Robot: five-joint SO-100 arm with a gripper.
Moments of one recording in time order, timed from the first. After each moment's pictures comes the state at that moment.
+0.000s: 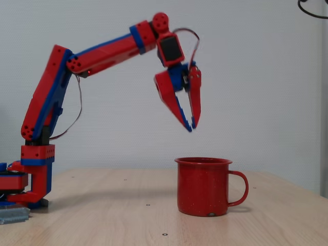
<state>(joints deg) -0.8 70.4 42.8 94.3 -0.8</state>
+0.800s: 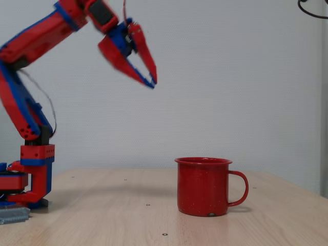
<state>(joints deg) 1.0 121.9 87.8 80.5 -5.5</state>
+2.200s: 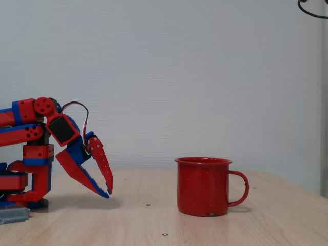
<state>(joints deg) -7.2 187.7 177.2 64.8 -0.7</state>
